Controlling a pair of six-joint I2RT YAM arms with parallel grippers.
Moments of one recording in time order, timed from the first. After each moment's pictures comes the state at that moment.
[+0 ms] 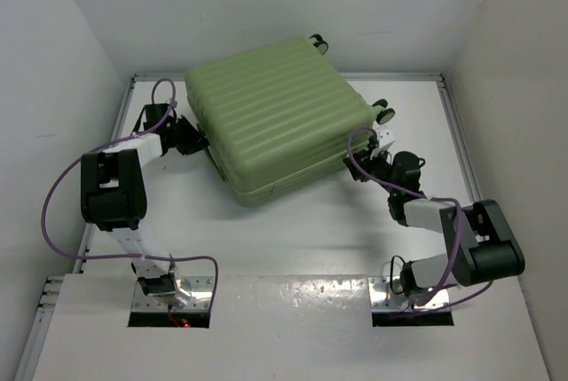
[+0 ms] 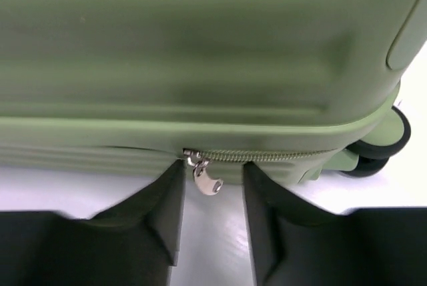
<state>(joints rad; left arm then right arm) 0.12 1.79 1.06 -0.09 0.43 -0.61 0.16 1.40 0.31 0.87 -0.39 0.02</state>
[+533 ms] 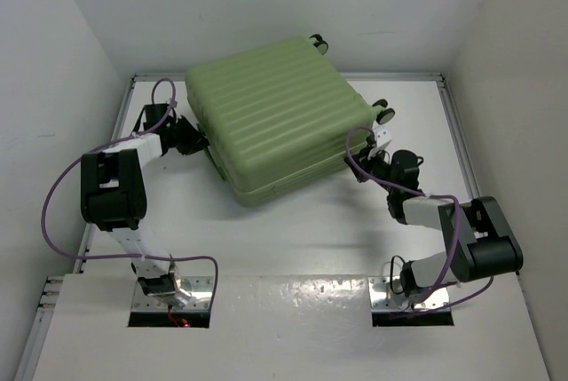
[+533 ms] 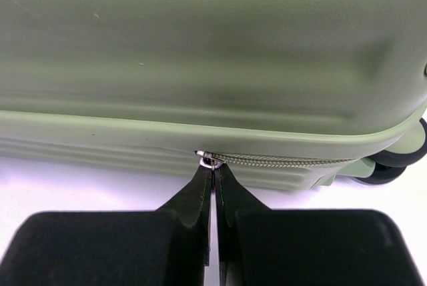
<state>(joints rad) 0.13 1.79 1.06 -0.09 0.43 -0.60 0.16 1.43 0.33 0.87 -0.43 0.01</state>
